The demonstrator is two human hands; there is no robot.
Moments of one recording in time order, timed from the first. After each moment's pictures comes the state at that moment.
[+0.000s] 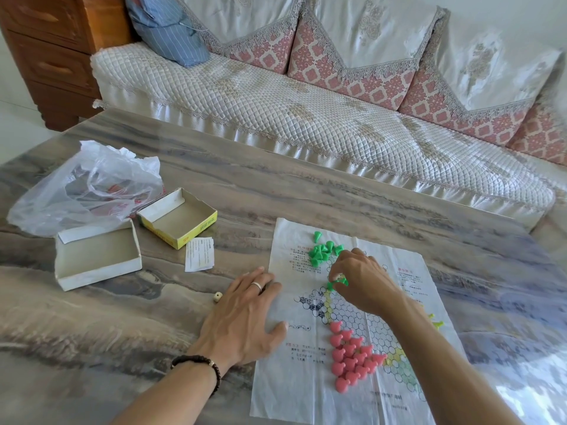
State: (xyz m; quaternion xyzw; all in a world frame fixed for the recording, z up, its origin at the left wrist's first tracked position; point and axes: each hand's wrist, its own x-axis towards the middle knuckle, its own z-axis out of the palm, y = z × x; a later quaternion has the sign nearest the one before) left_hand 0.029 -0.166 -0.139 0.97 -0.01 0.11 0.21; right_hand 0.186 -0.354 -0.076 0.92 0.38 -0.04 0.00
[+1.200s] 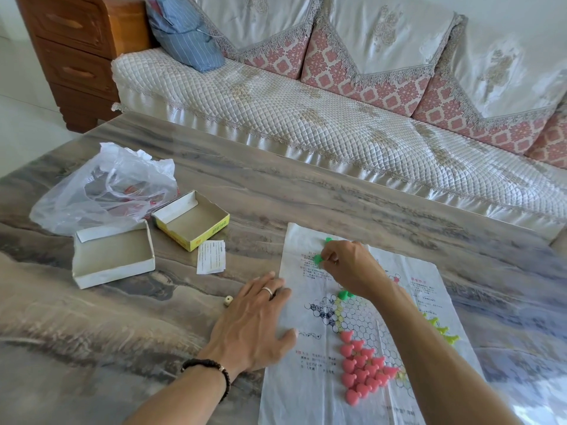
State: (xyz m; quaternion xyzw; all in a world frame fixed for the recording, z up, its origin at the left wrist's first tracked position) left_hand 0.029 -0.166 -0.137 0.97 0.00 0.10 0.20; right_hand 0.201 -0.306 -0.072 0.93 0.35 -0.04 -0.11
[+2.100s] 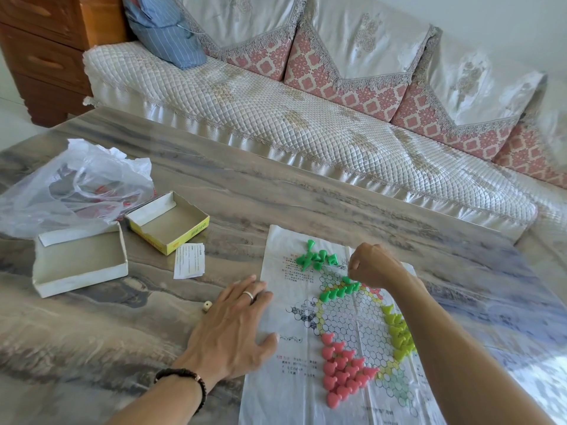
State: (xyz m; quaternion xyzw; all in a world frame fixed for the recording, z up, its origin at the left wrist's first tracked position) left_hand 0.028 -0.166 -0.138 0.97 -0.01 0.10 0.21; right_hand 0.260 -0.364 -0.073 0.97 0.23 -0.10 0.01
